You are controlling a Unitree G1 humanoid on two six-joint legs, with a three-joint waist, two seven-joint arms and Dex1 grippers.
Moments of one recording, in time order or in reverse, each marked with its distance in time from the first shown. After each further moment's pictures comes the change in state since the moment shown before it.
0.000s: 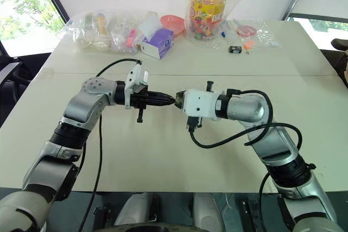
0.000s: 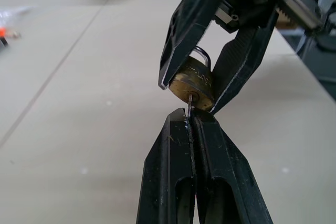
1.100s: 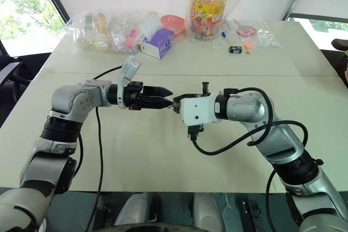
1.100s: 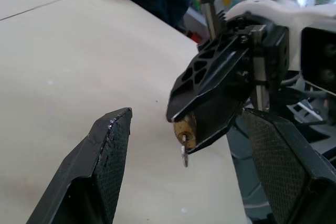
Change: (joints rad) left arm -0.053 0.017 0.102 -0.040 -0.320 0.706 0.073; right arm -0.043 -0.091 0.084 0.011 -0.072 -0.194 0.026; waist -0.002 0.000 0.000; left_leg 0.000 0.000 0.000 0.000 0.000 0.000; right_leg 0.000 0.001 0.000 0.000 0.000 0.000
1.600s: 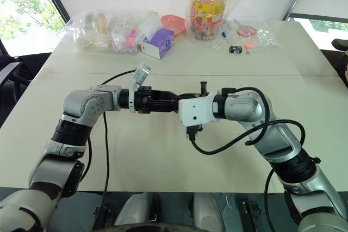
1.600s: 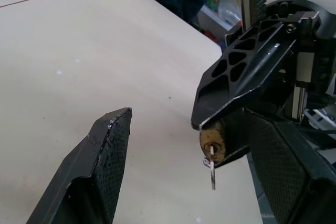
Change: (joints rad) left arm 0.019 -0.066 -0.023 0.027 0.024 -0.021 0.082; right arm -0.011 0.008 0.015 0.017 -0.028 -0.023 0.000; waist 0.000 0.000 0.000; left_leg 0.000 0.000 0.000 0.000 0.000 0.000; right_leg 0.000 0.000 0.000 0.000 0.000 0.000
